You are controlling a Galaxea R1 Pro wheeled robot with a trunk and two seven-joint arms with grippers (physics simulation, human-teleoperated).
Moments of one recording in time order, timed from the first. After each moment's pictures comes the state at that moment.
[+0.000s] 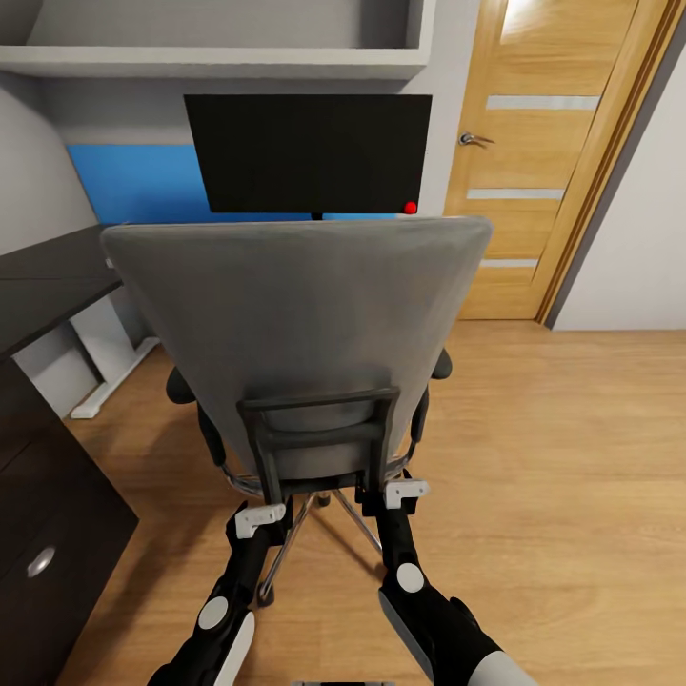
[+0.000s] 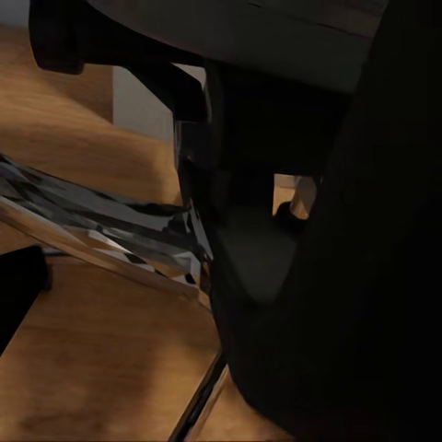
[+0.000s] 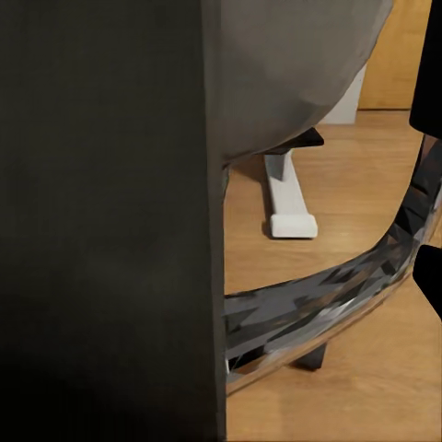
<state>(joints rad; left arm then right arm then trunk) -0.28 -0.12 -0.11 -1.01 0.12 -0.24 0.08 -0.51 0.13 0.52 -0.74 -0.12 -0.38 -0.43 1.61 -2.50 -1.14</state>
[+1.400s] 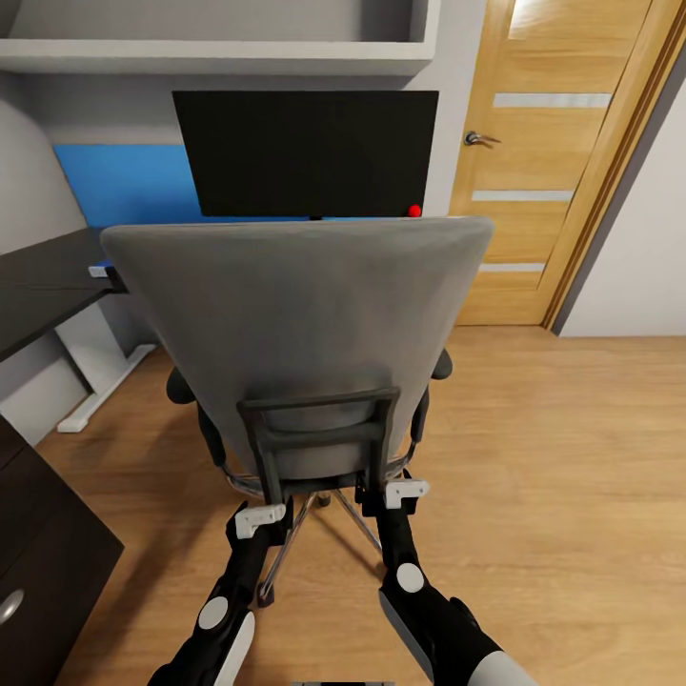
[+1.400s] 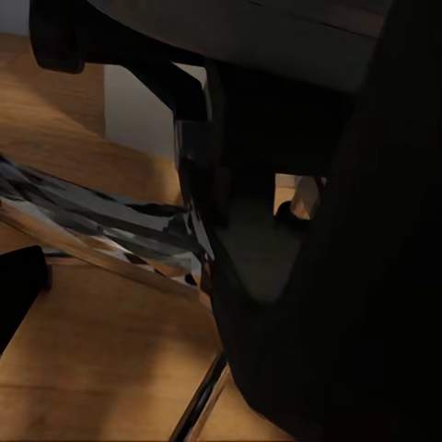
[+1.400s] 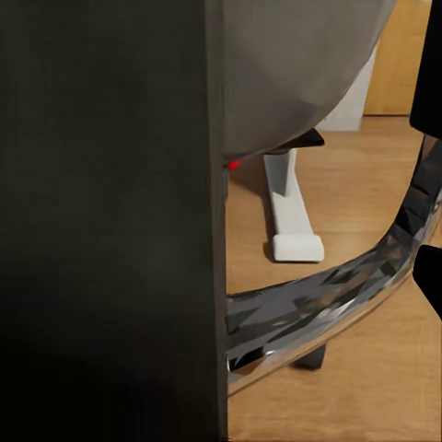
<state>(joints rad) -0.28 -0.12 -0.11 -1.01 0.12 -0.24 0.08 -0.51 0.13 0.52 -0.74 -0.12 -0.38 -0.43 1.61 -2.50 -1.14</state>
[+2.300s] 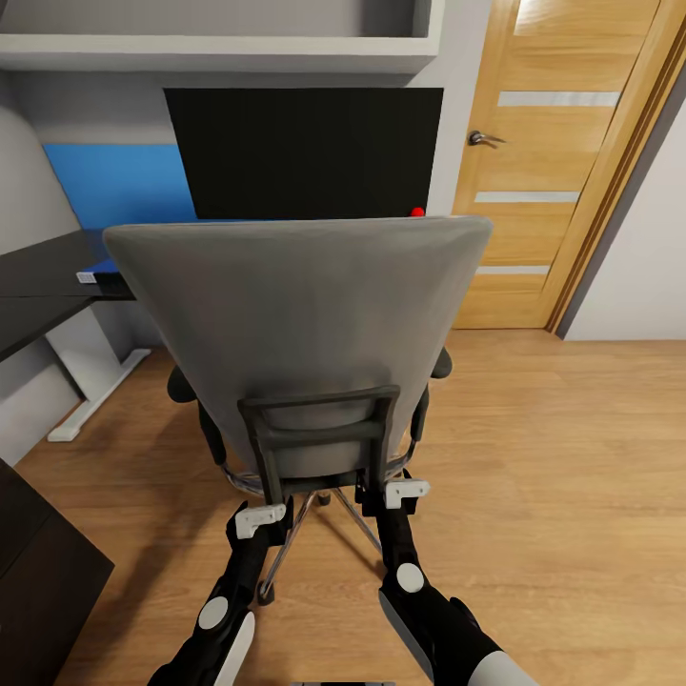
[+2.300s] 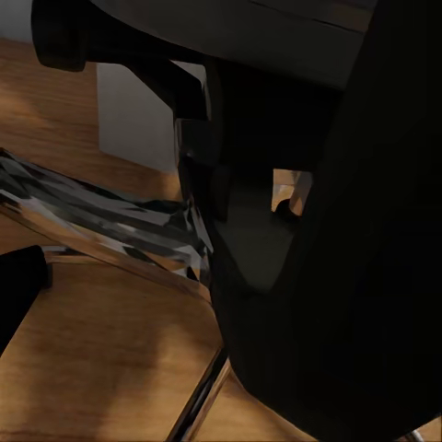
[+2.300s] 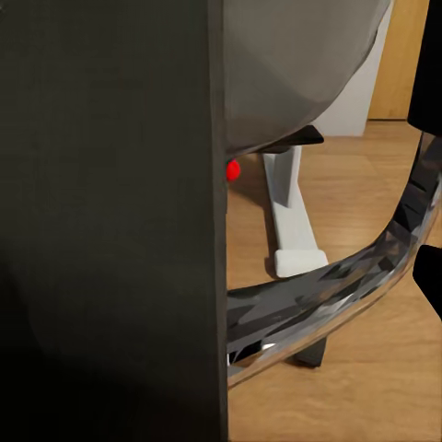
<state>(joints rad) -0.28 -0.12 -0.11 -1.01 0.12 -0.24 0.08 -0.51 0.13 0.52 -0.74 -0.12 -0.38 -0.43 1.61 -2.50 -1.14</state>
